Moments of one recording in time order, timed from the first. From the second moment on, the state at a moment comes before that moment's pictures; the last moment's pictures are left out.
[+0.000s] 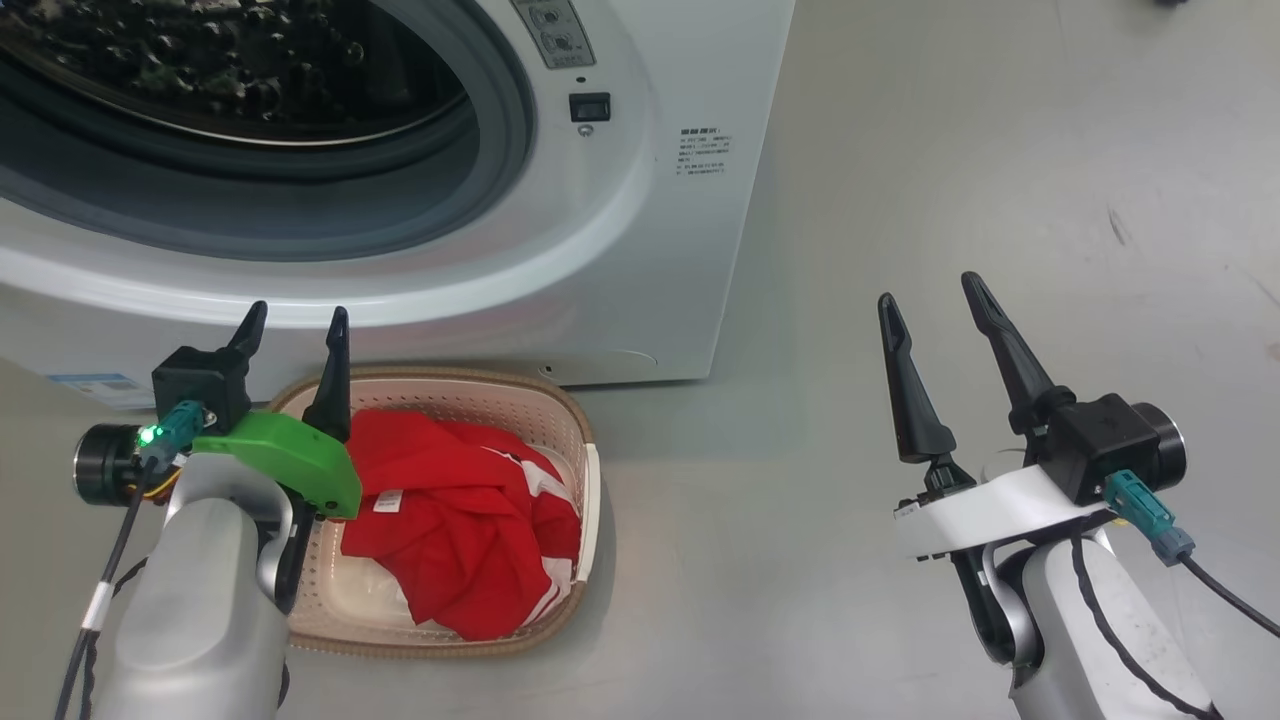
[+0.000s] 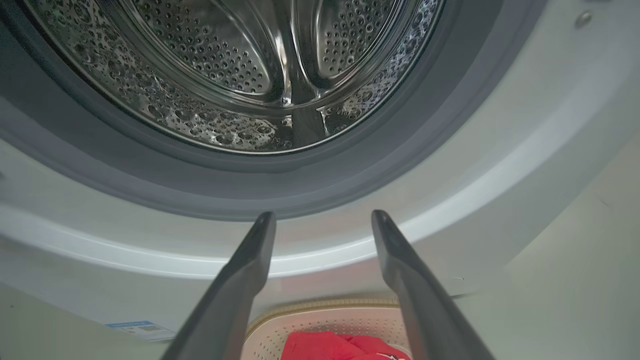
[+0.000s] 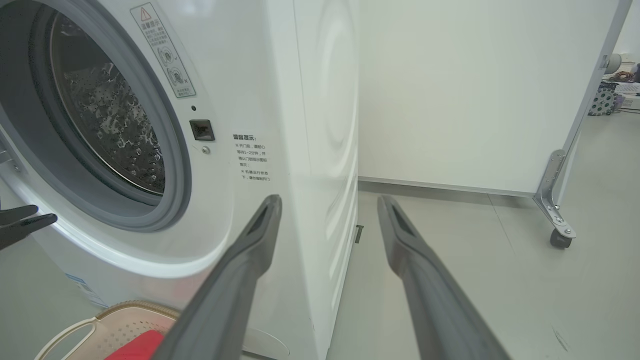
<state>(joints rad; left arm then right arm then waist) -0.54 0.06 -0.09 0.74 -0.21 -0.12 -0.25 -0.20 -0.08 0.28 0.08 0.25 -0.01 -0.25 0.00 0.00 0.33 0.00</state>
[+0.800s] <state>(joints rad) -0.17 0.05 -0.02 0.36 -0.24 -0.12 -0.25 -0.02 -0.07 0.21 0.06 0.29 -0.01 -0.25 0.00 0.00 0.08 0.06</state>
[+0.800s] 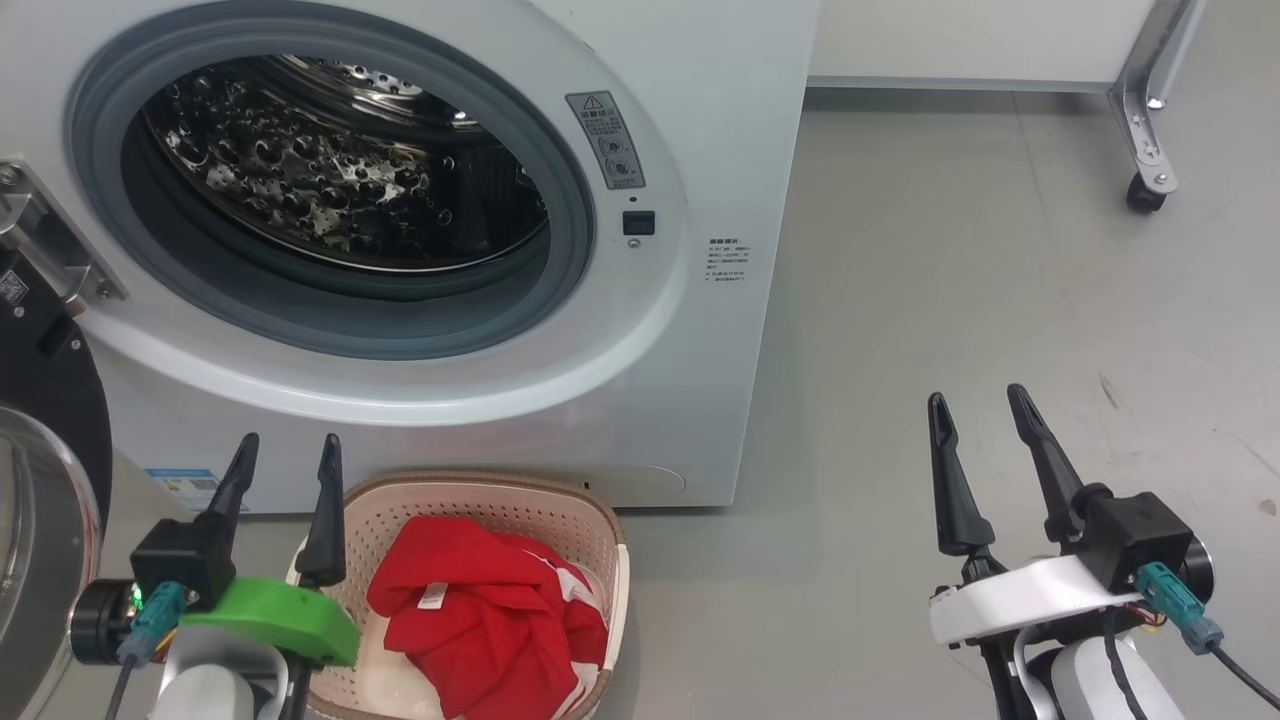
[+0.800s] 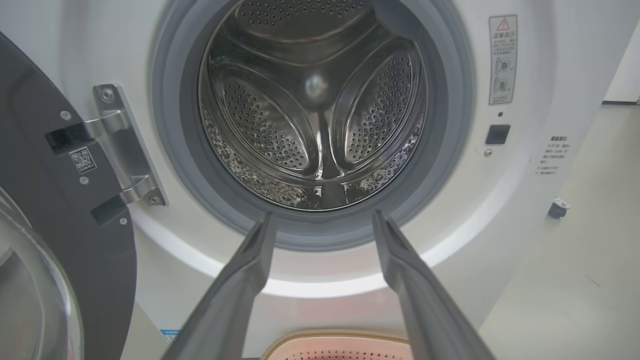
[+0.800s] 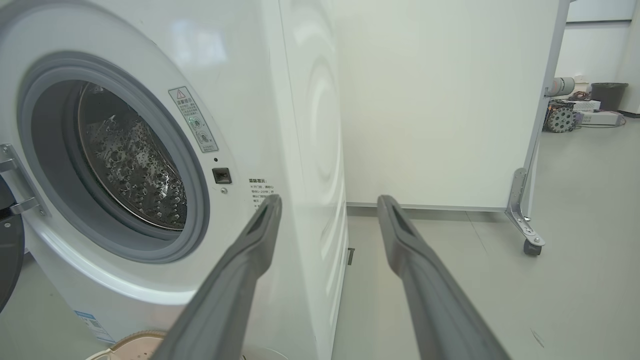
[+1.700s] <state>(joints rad) -0.03 0.05 -0.05 0.21 -0.24 -0.12 -0.25 0.05 -0.06 0.18 0.03 0.27 -0.04 -0.25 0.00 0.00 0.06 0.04</state>
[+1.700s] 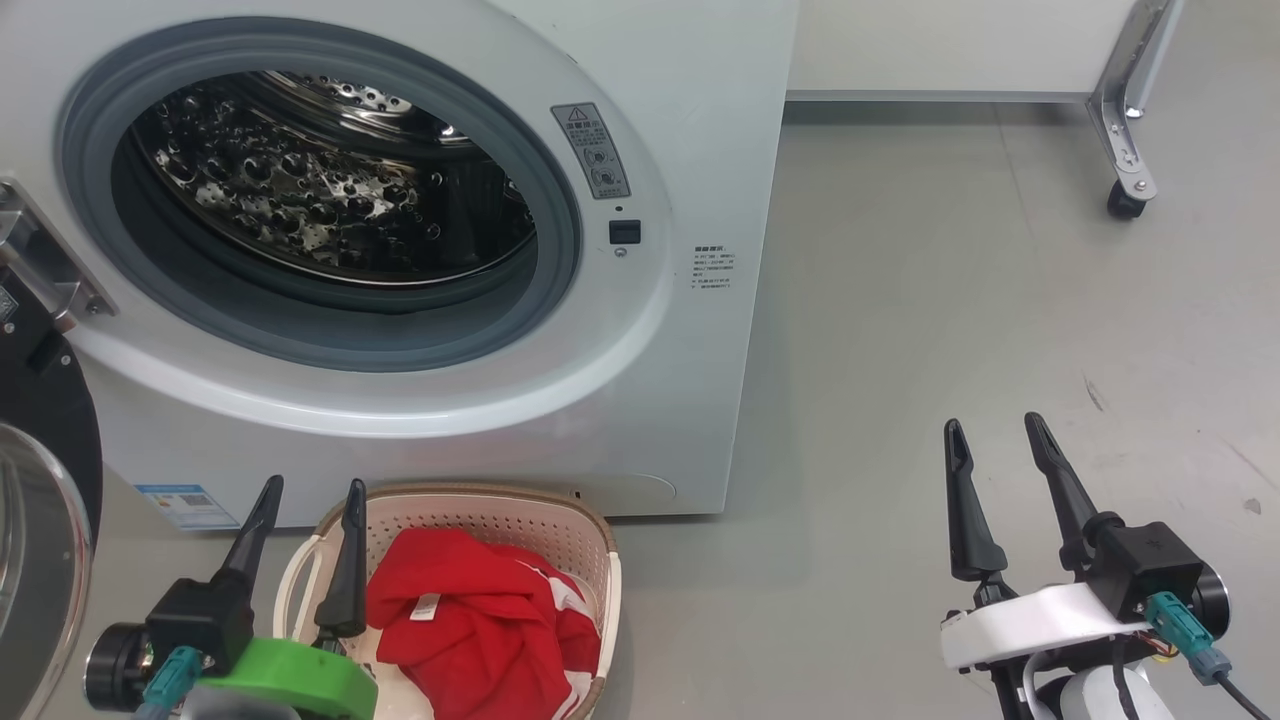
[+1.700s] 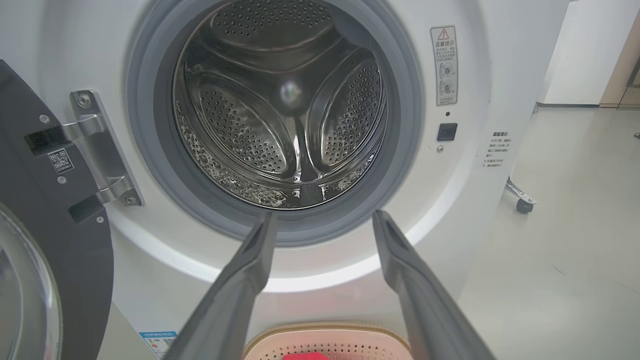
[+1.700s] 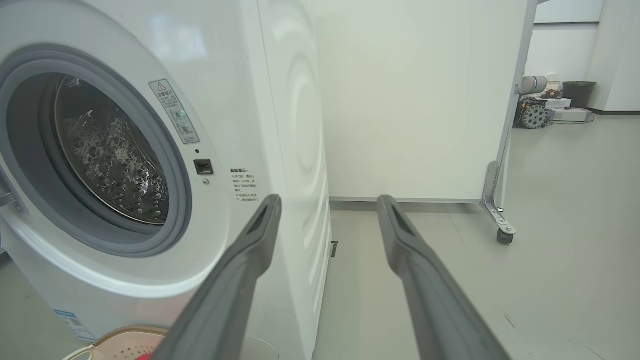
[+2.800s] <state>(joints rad) 0.00 0.05 -0.06 0.16 -0.24 -0.12 -0.25 0.05 -0.06 0.18 0.02 0.26 -0.03 -0.25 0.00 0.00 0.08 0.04</state>
